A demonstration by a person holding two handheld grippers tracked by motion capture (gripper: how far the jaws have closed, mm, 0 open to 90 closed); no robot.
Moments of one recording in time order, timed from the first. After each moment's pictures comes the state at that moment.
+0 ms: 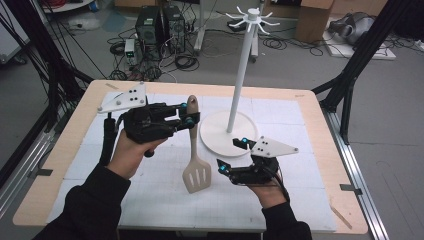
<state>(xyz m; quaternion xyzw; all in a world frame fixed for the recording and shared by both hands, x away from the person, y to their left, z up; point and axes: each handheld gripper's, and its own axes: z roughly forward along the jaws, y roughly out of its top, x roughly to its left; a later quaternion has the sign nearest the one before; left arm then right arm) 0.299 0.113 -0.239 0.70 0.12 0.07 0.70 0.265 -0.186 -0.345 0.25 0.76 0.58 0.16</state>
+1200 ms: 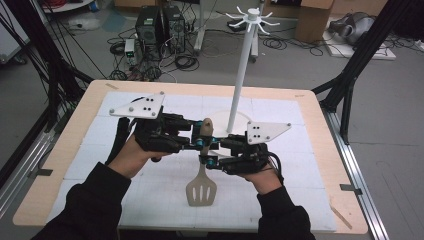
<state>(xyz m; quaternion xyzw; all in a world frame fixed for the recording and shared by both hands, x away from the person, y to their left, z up) 0.295 0.094 -0.245 0.72 0.01 -0.02 0.69 0.283 -0.161 -0.302 0.06 0.74 0.67 -0.01</state>
